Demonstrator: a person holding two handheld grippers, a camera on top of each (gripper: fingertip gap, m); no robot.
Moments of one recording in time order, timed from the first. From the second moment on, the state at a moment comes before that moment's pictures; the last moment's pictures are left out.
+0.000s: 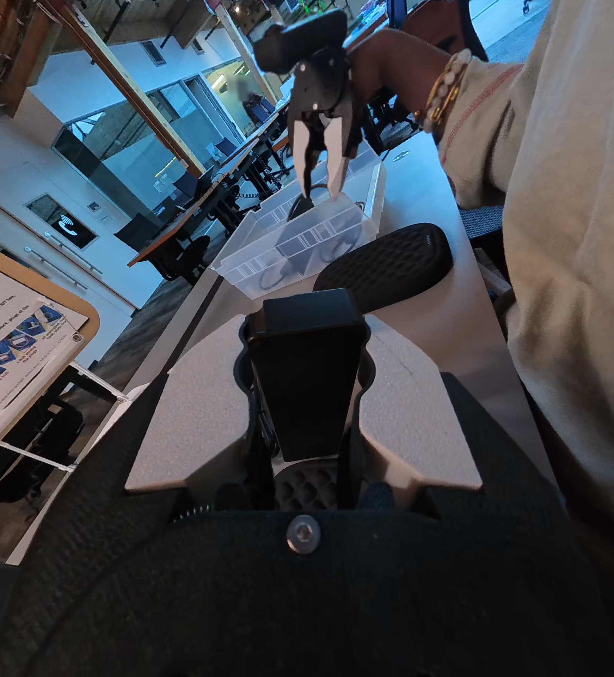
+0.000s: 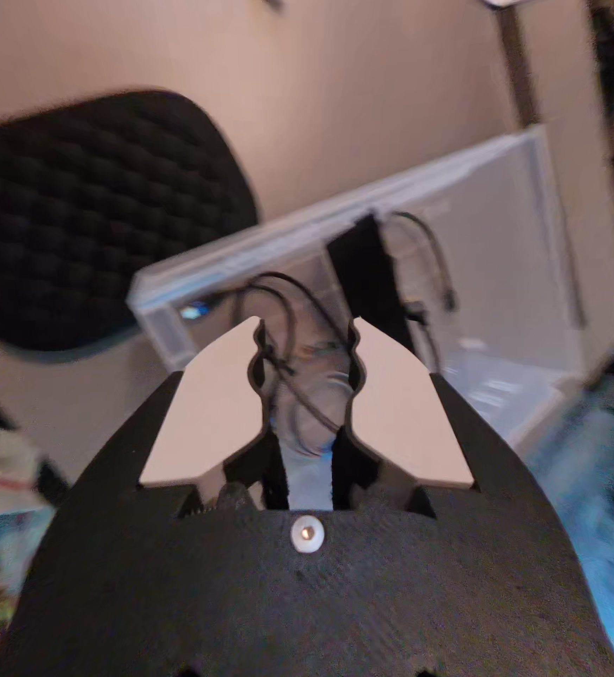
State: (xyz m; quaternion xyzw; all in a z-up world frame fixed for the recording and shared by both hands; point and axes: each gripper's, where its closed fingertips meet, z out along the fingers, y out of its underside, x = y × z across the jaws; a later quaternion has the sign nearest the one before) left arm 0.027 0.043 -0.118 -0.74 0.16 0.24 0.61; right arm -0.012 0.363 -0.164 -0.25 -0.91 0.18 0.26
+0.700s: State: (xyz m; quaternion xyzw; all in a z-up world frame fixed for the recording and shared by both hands) left arm 0.027 0.045 -0.119 -0.74 0.16 0.24 0.61; right arm -0.114 0.464 -0.224 -0.43 -0.90 -0.03 -0.03
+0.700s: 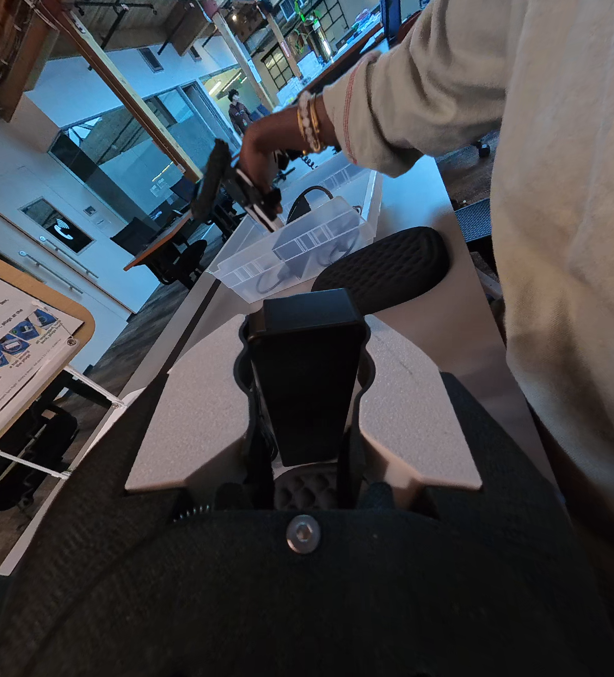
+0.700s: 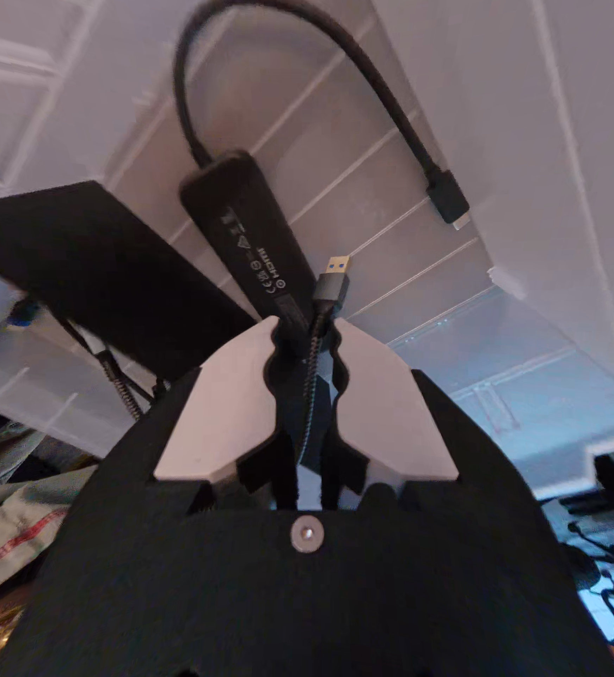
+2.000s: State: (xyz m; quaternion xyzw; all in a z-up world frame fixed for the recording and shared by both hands) left arm -0.012 0.046 -0.102 -0.76 -0.01 0.22 0.61; right arm -0.060 0.402 -0.170 -0.22 -0.92 0.21 0.25
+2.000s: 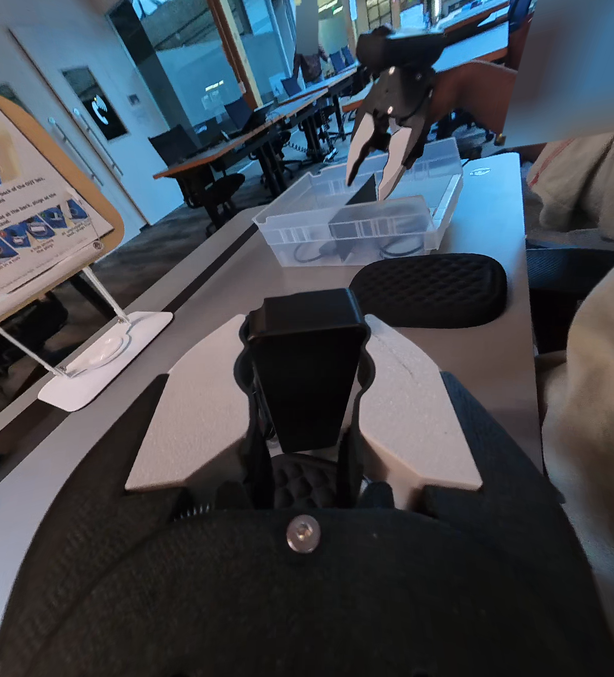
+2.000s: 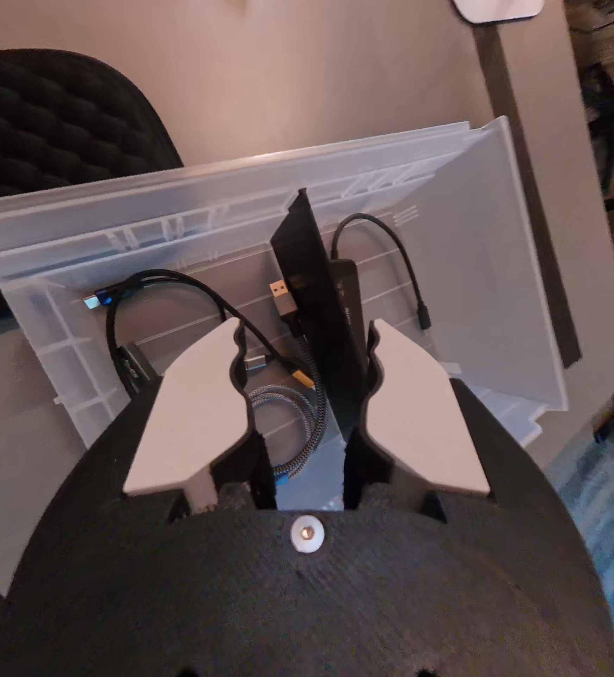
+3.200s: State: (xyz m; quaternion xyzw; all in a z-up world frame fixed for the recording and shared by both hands) left arm 0.012 0.043 -0.114 -0.76 0.10 0.24 0.60; right arm -0.013 -0.001 -0.178 0.15 -0.81 0.53 0.18
